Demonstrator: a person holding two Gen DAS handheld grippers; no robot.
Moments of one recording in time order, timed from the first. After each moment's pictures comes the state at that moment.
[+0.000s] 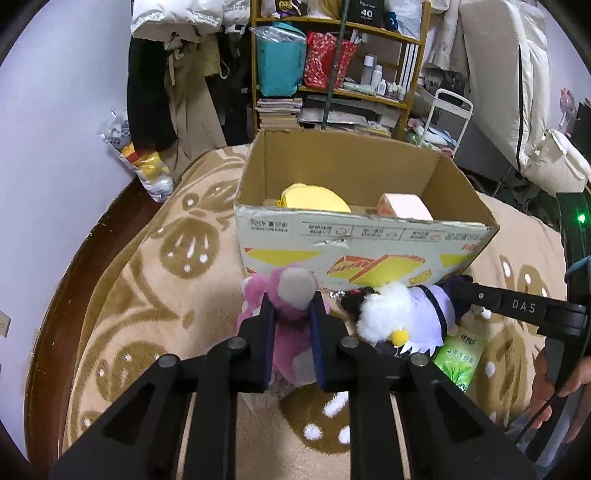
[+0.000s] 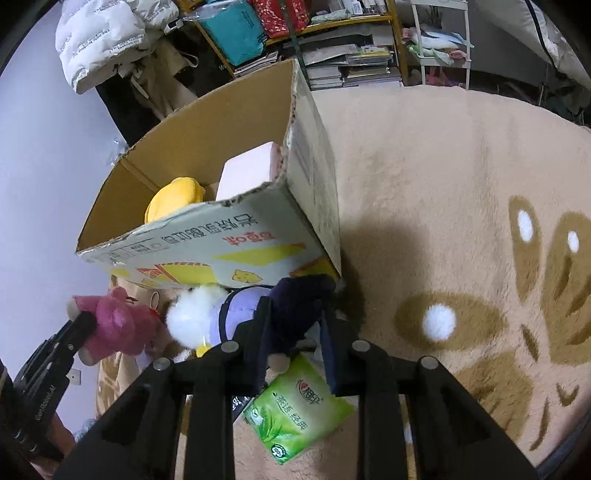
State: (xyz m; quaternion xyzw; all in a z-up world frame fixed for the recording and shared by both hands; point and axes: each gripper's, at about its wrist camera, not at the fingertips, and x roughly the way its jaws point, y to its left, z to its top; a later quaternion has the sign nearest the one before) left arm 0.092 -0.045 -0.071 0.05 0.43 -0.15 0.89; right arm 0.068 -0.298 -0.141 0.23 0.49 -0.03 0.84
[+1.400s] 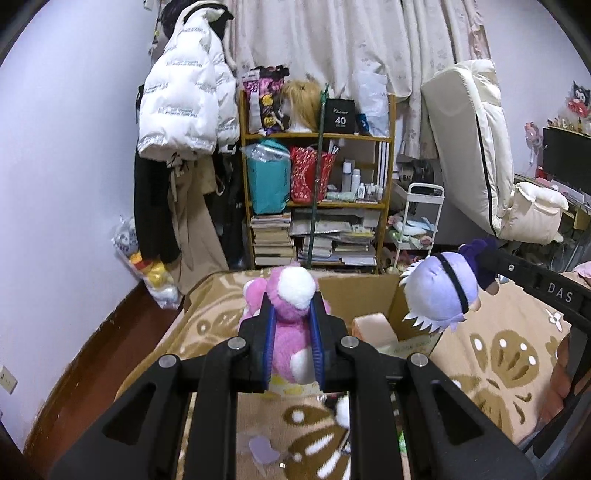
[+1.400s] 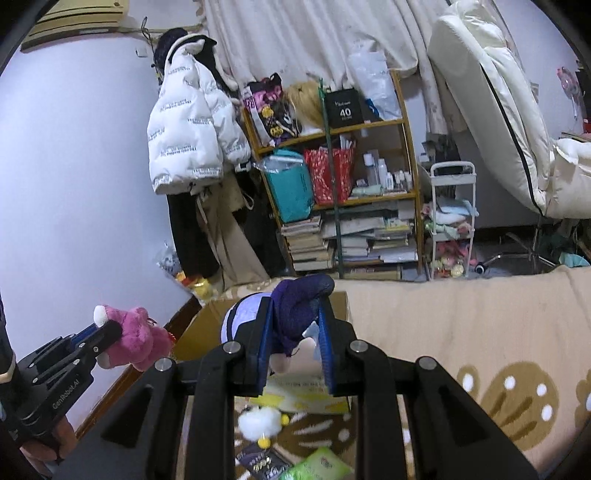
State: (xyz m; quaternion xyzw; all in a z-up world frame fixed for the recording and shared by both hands) left arm 0.063 -0.051 0.032 0.05 0.22 -0.18 0.96; right arm 0.014 -0.280 0.015 0.13 0.21 -0.03 0.97
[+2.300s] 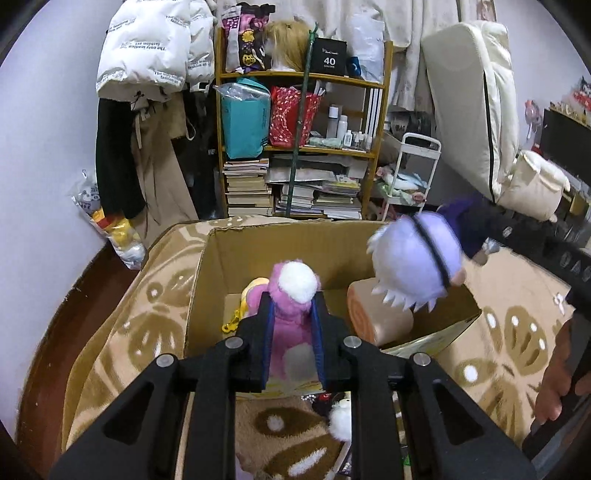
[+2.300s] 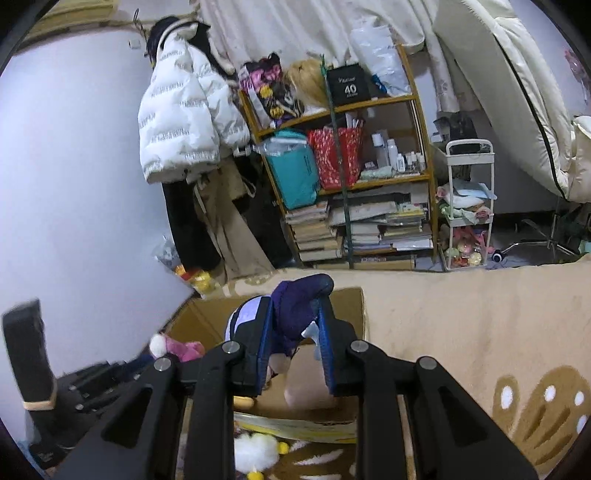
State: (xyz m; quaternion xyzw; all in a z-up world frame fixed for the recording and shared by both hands) left arm 0.139 -0.086 -0.051 0.05 0.32 -0.21 0.92; right arm 0.083 -0.290 -0.044 0.14 0.25 -0.01 0.96
